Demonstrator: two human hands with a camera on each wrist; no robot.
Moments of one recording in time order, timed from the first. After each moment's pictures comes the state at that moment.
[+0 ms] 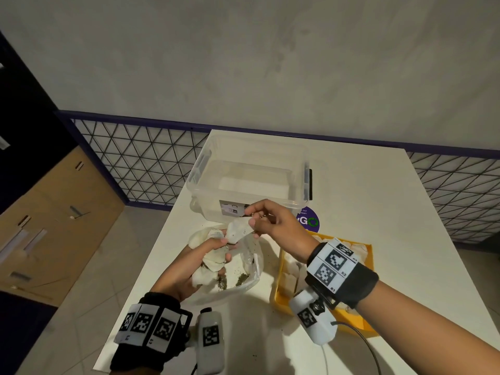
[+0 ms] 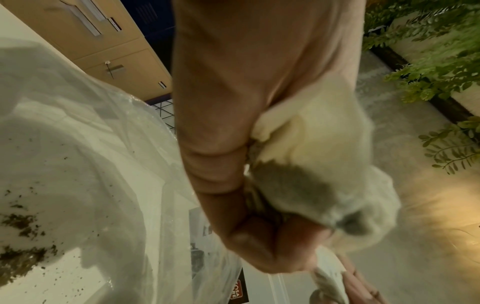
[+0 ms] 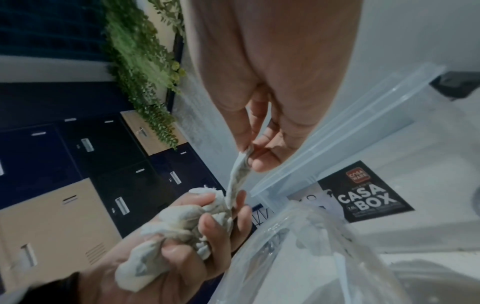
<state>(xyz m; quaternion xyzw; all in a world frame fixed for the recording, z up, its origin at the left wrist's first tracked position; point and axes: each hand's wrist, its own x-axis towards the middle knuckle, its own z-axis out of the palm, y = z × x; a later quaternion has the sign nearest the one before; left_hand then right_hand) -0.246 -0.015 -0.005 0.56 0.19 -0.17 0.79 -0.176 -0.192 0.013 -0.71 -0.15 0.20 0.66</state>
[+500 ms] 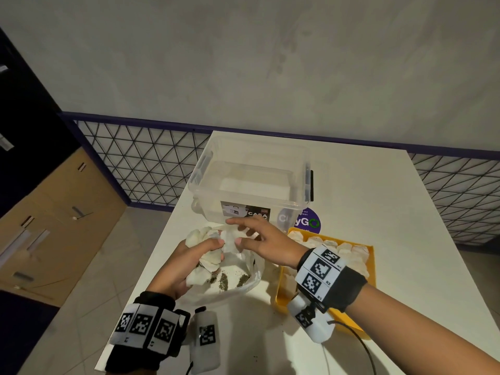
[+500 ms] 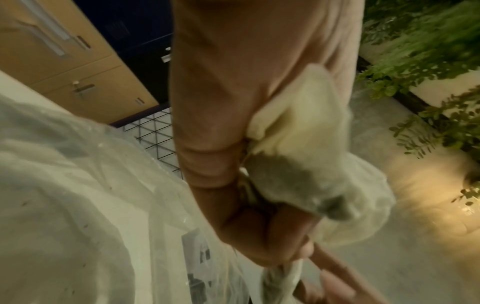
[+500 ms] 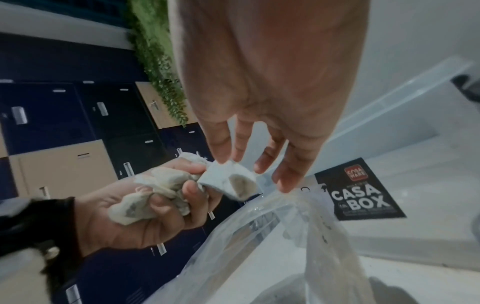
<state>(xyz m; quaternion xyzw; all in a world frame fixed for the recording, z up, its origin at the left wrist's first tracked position) -0.244 -0.007 -0.006 0.59 0.21 -0.12 0.77 -0.180 -0.179 0.001 -0.82 -0.26 0.23 0.46</state>
